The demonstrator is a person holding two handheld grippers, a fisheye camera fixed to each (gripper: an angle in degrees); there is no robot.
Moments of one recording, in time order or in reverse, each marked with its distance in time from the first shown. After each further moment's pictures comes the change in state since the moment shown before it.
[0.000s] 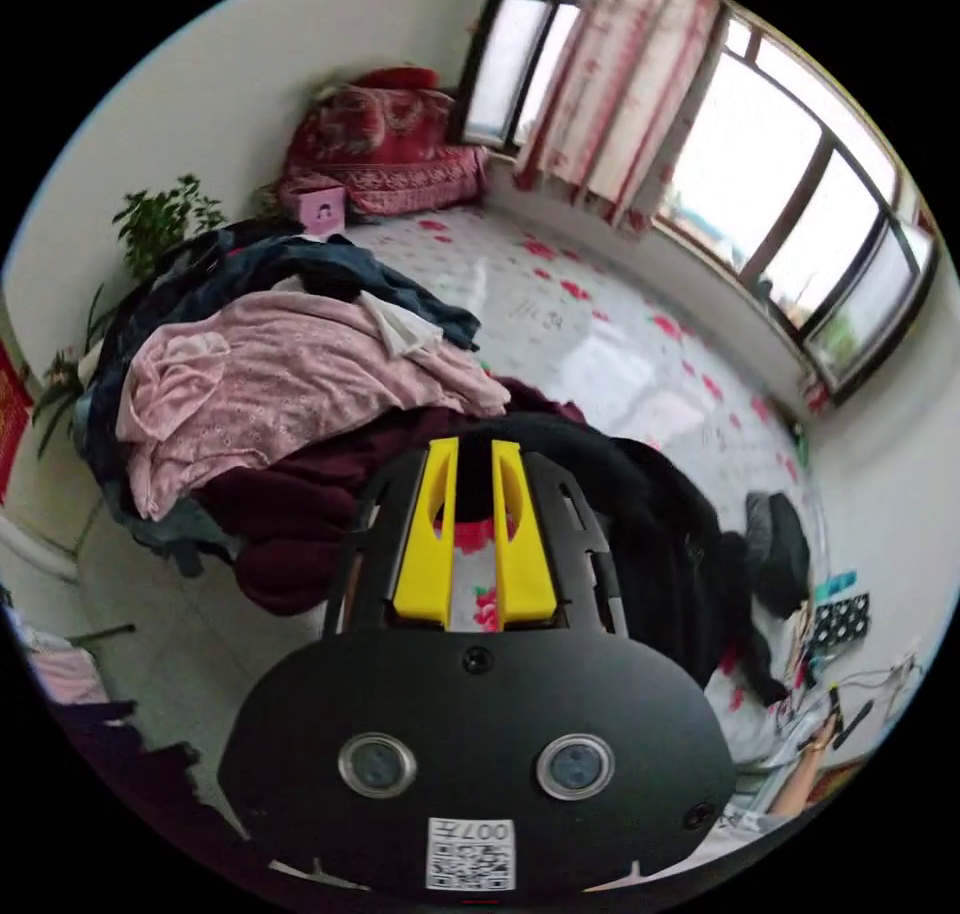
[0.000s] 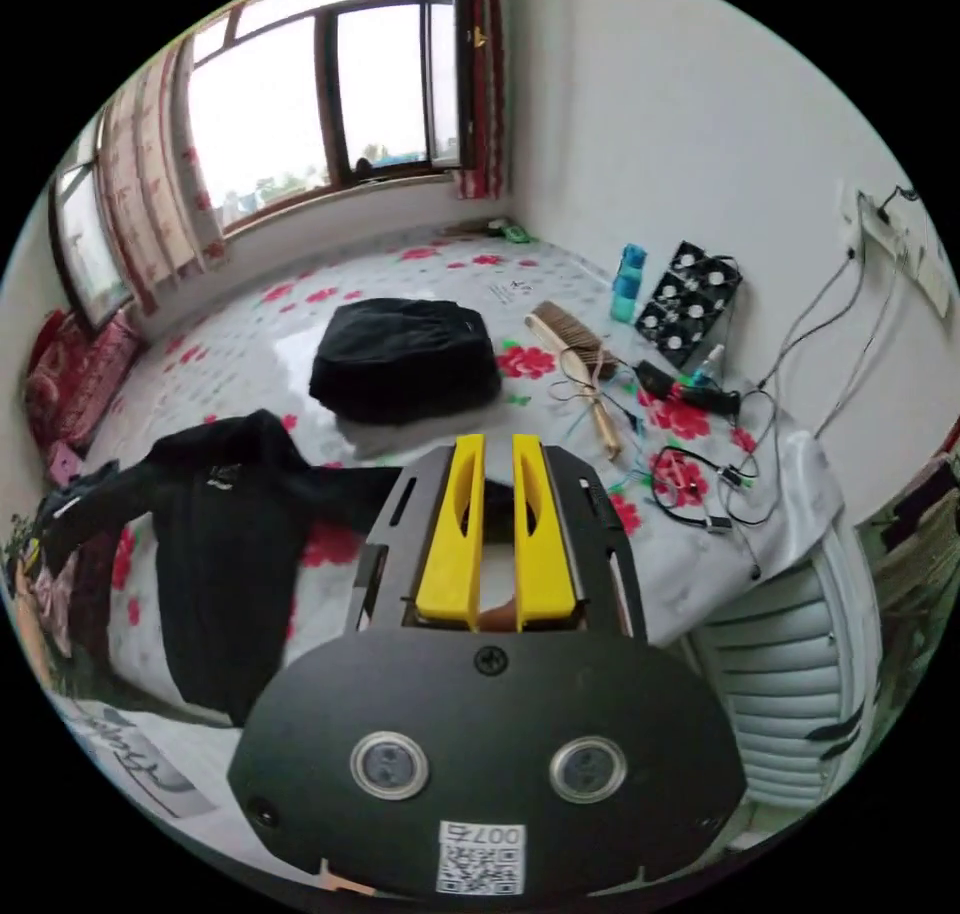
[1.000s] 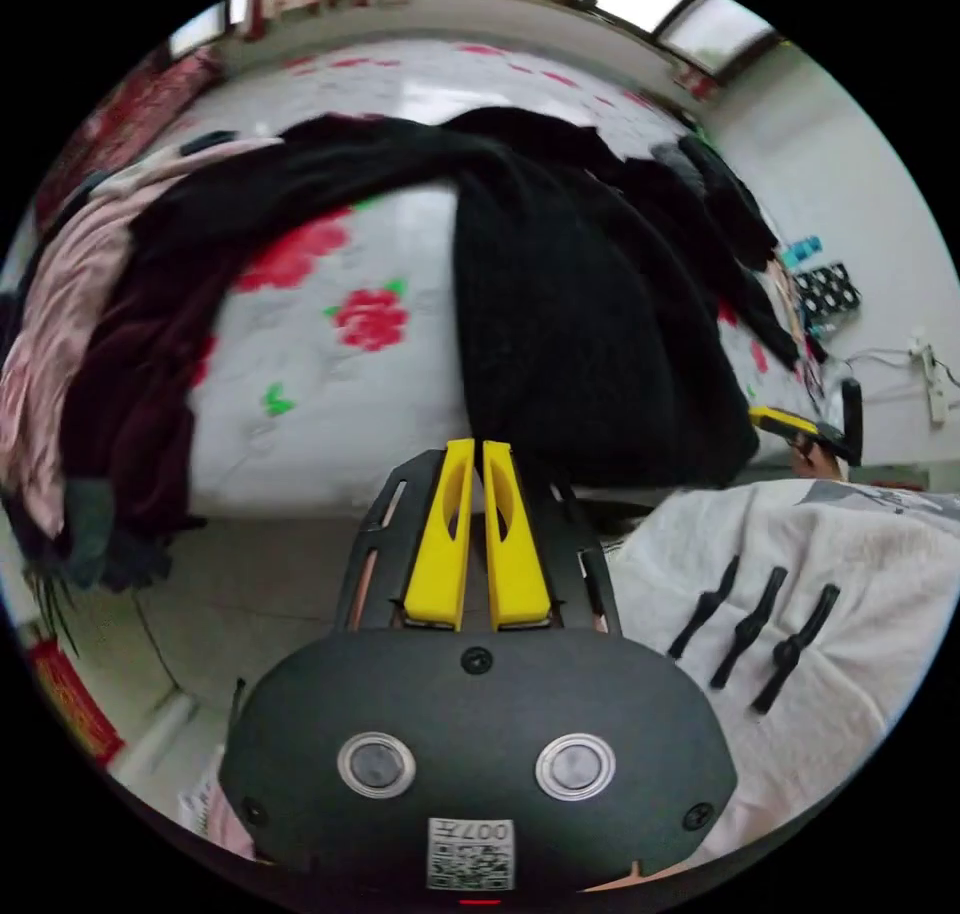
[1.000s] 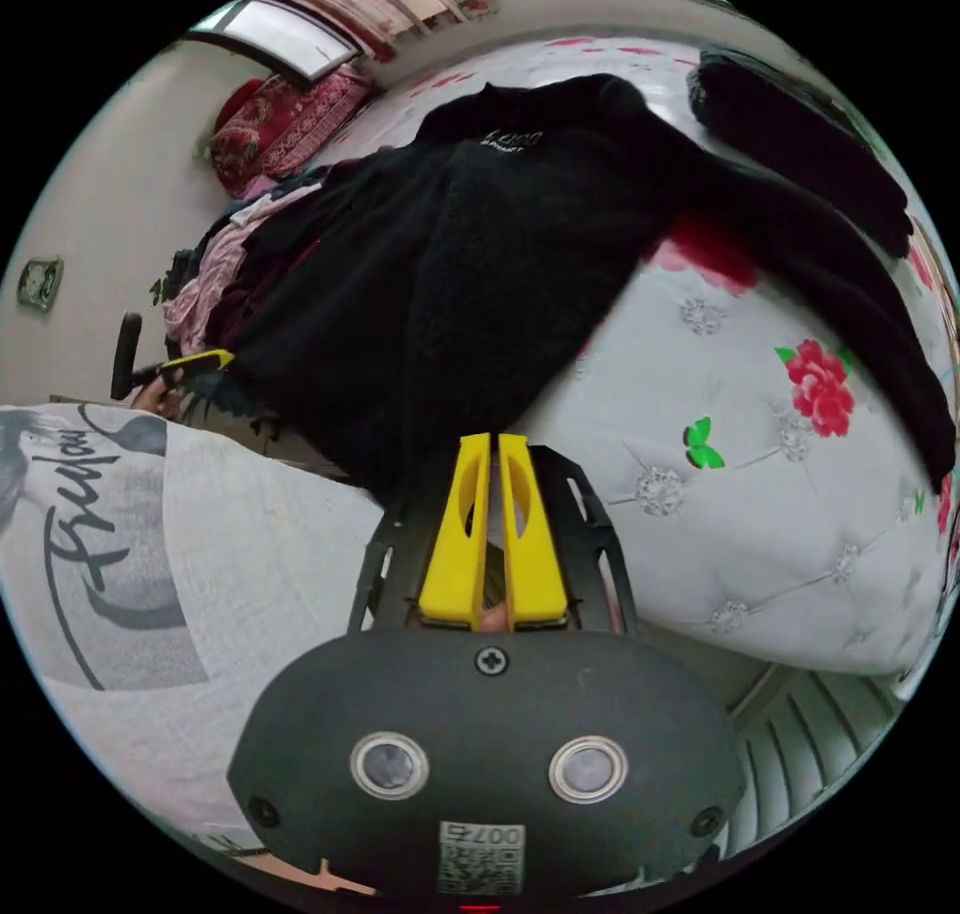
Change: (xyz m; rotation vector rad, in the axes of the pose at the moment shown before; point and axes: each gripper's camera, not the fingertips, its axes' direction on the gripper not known) left arm 0.026 0.211 -0.013 -0.579 0.111 0.518; right arm -0.155 0.222 0.098 -0.620 -0.620 -0.477
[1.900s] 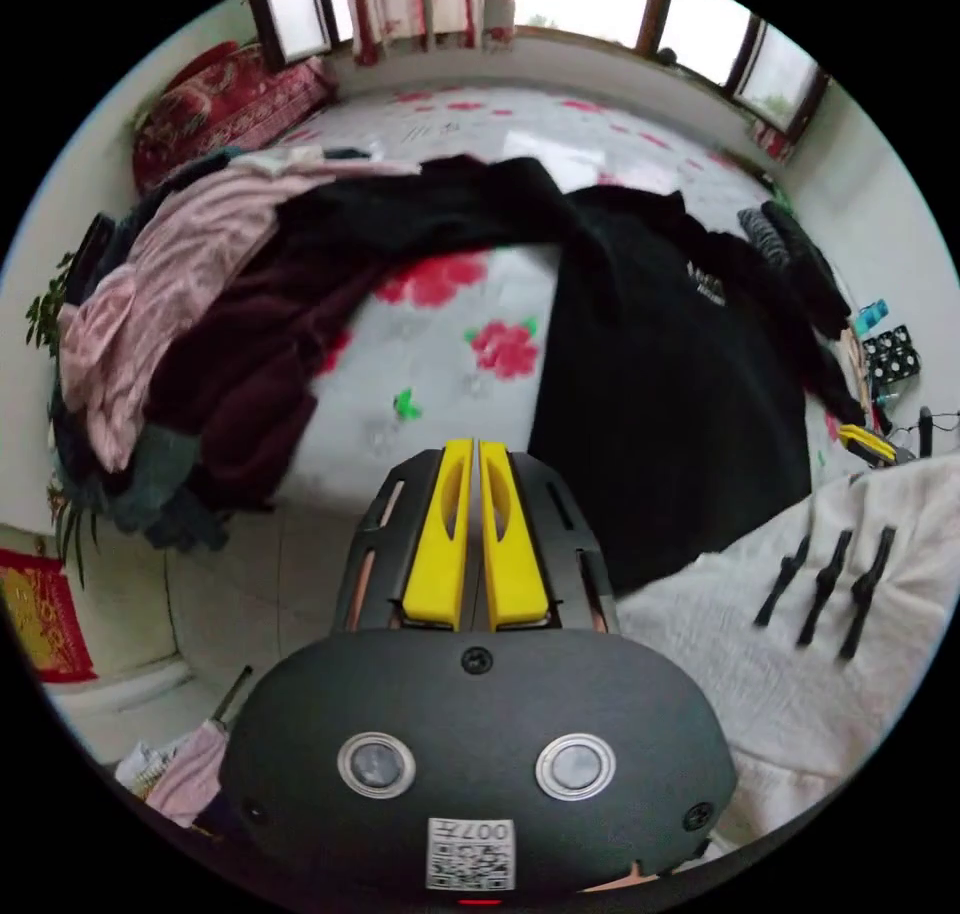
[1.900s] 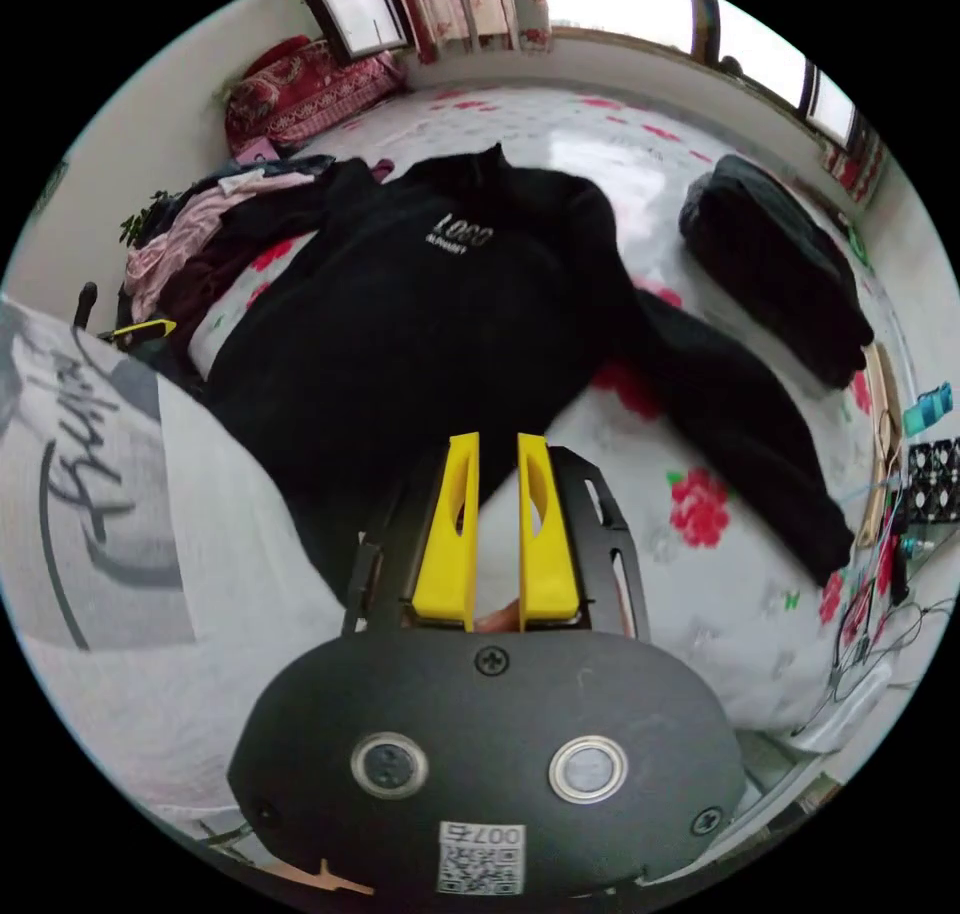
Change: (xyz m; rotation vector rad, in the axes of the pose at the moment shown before) left arm -0.005 0.059 -0.037 0.165 -0.175 -0.079; right arm -0.058 -0.013 -0.015 0.070 0.268 -0.164
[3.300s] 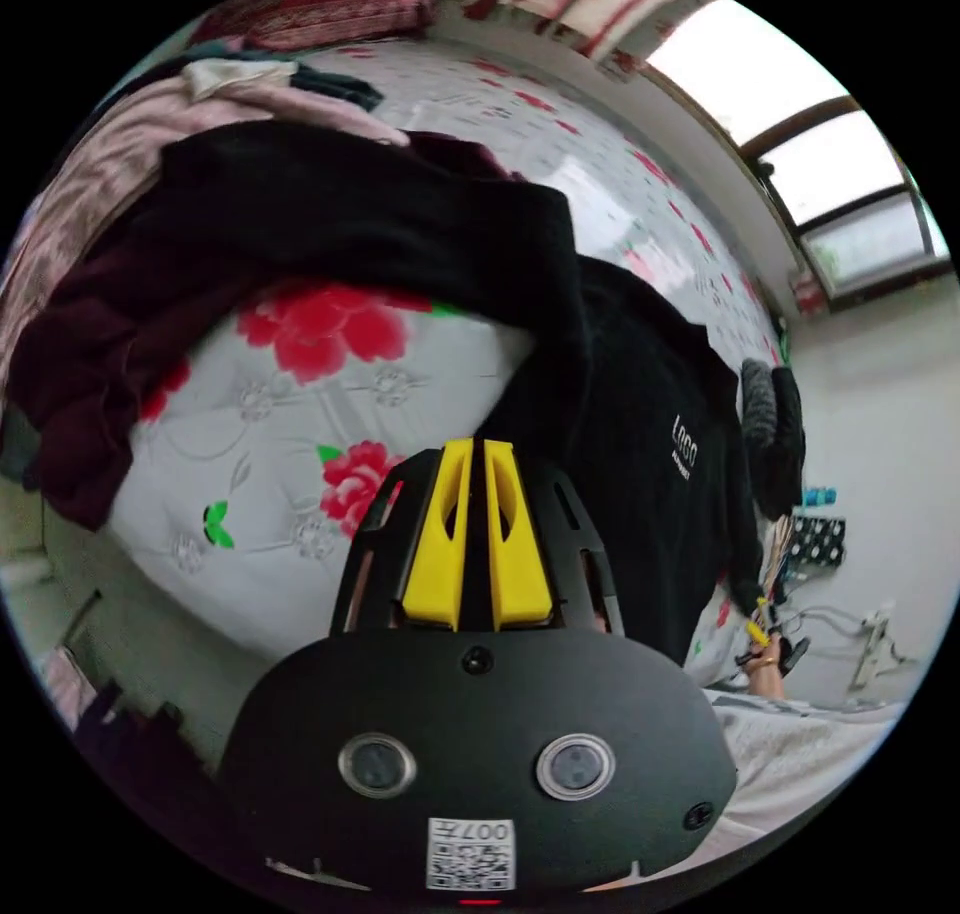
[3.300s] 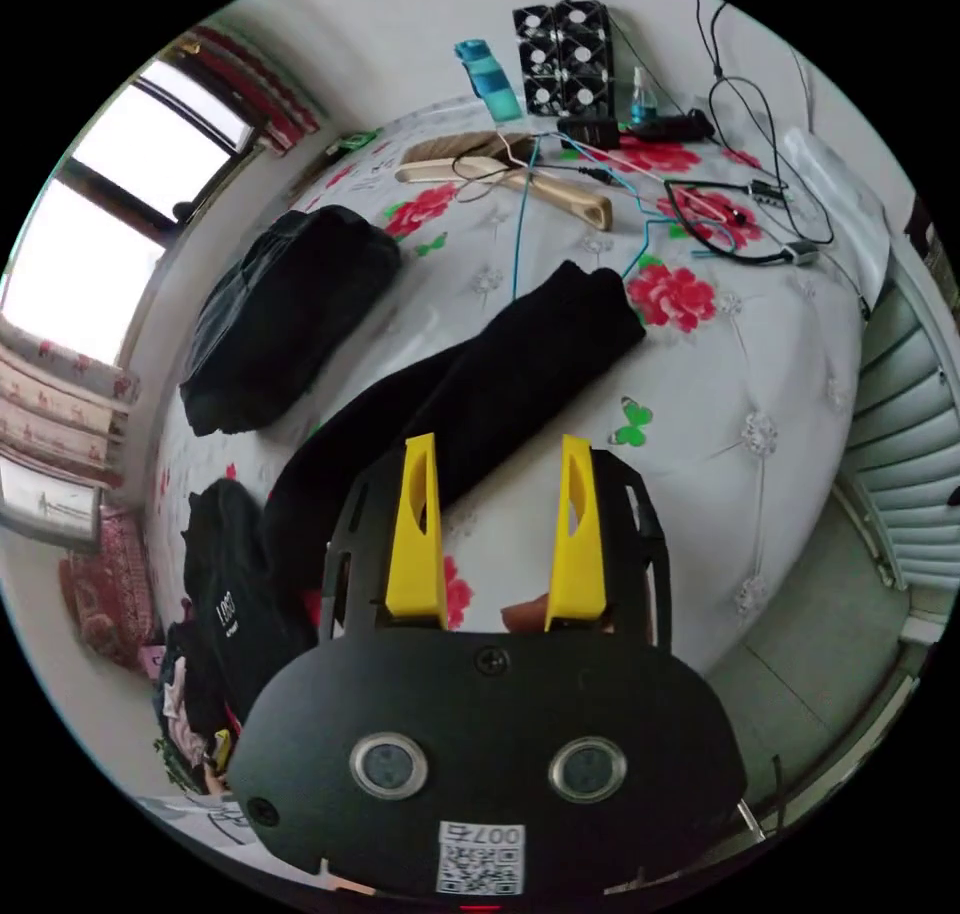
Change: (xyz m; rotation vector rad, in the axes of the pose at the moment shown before) left arm -0.050 -0.169 -0.004 -0.031 0.264 -0.424; right arm 0.316 0.097 -0.115 0.318 0.101 1.261
